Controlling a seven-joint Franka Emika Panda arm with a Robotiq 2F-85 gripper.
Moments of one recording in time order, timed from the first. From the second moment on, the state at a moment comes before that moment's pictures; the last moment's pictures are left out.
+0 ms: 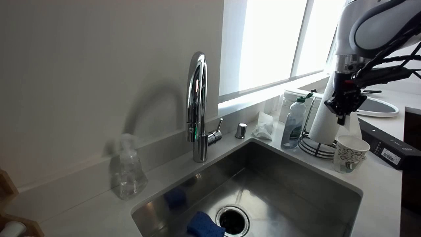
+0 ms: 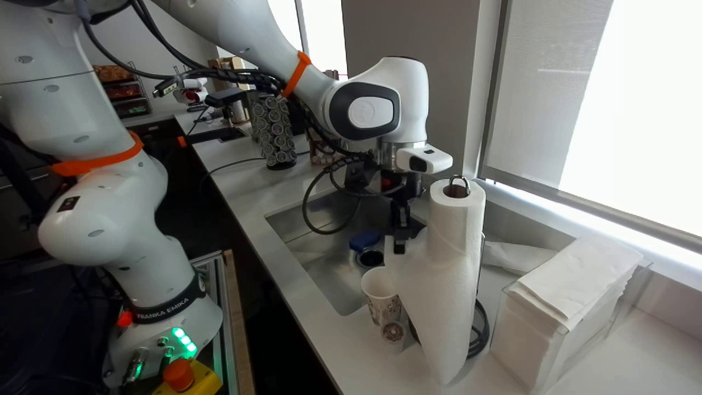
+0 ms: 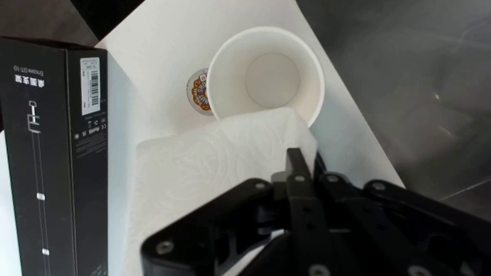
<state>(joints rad) -0.17 -0.04 -0.12 -2.38 -0.26 2.27 0.33</state>
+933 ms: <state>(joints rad) -0.14 -0.11 -0.10 -2.39 -0.36 2.27 0.26</state>
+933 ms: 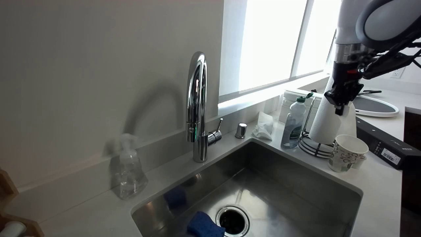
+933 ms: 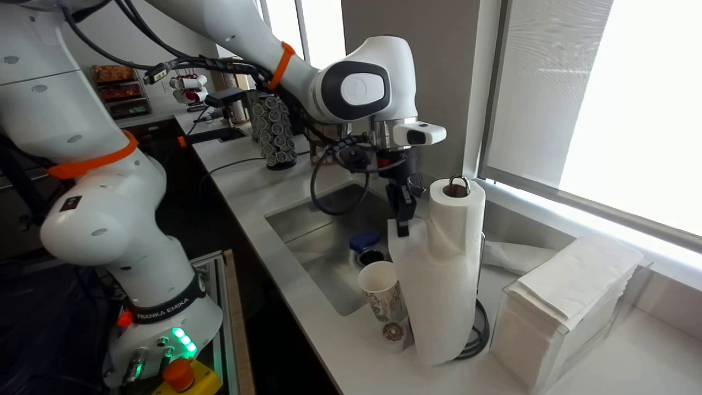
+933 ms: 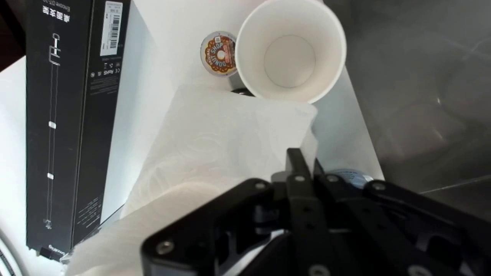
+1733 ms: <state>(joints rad) -0.19 -0.22 -0.11 -2.39 -0.39 2.28 0.27</state>
